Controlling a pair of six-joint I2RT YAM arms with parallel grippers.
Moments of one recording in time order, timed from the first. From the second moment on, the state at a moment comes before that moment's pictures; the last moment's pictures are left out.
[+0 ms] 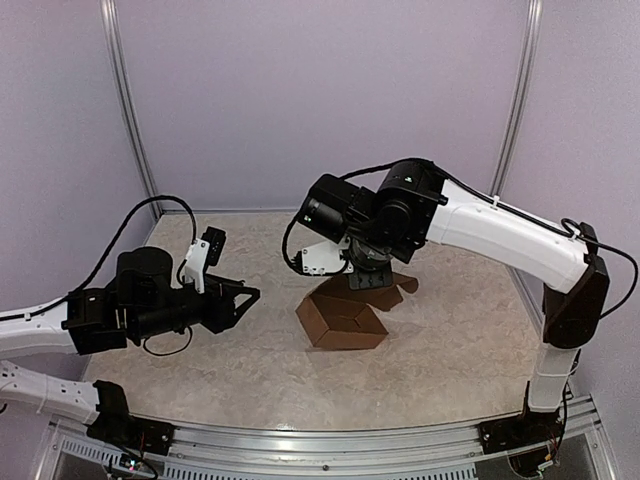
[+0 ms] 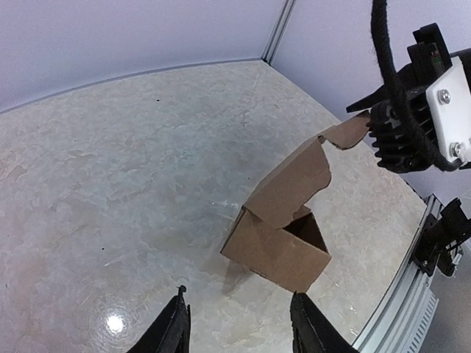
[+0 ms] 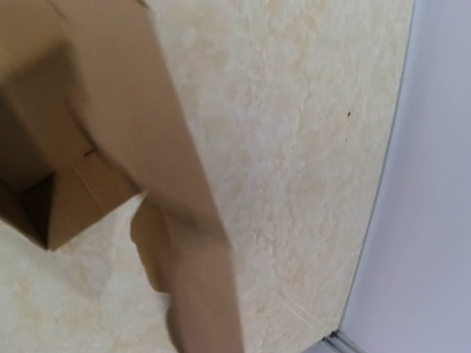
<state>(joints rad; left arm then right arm) -1.04 0.91 0.68 -0.14 -0.22 -0.39 1.17 1.89 2.02 -1.34 0.58 -0.60</state>
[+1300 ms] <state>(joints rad) -1.04 0.66 0.34 -0.10 -0.21 -0.38 0.79 1.13 0.89 -0.45 0.03 -0.19</state>
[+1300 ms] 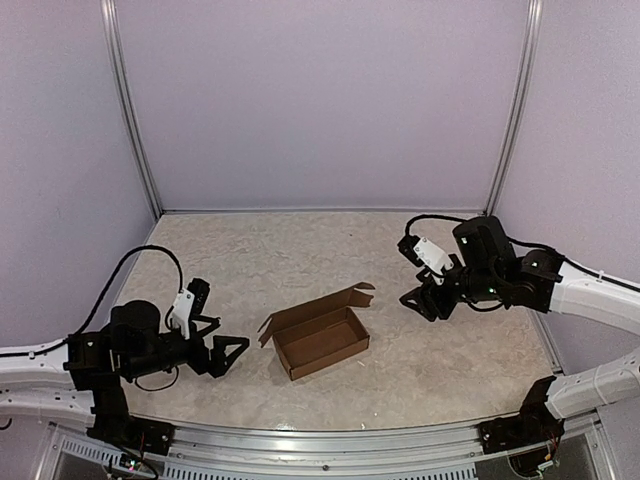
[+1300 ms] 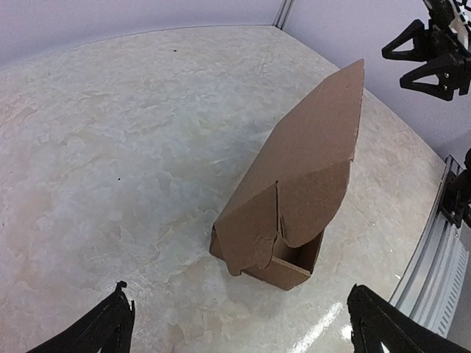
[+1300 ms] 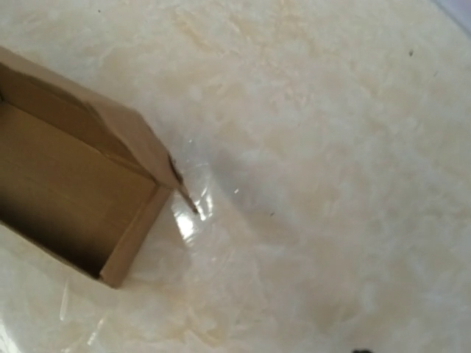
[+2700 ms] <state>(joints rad) -1.05 1.27 0.34 0.49 -0.19 -0.02 0.66 1.08 0.63 -0.05 -0.25 -0.08</state>
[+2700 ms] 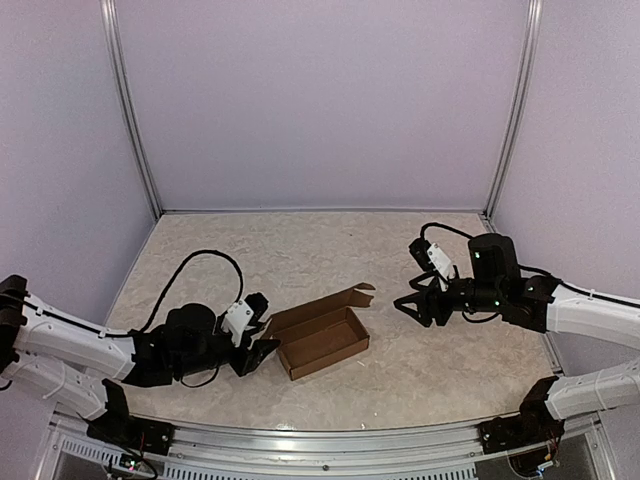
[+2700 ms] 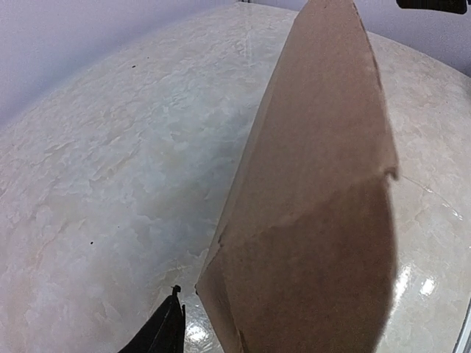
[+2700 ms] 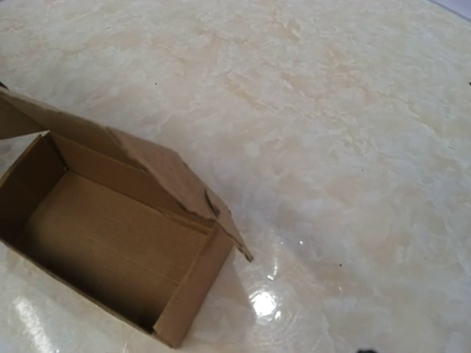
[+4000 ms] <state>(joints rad) -1.05 1.21 0.36 0.41 -0.22 -0.02 0.66 1.15 0.62 -0.01 -0.32 -0.11</state>
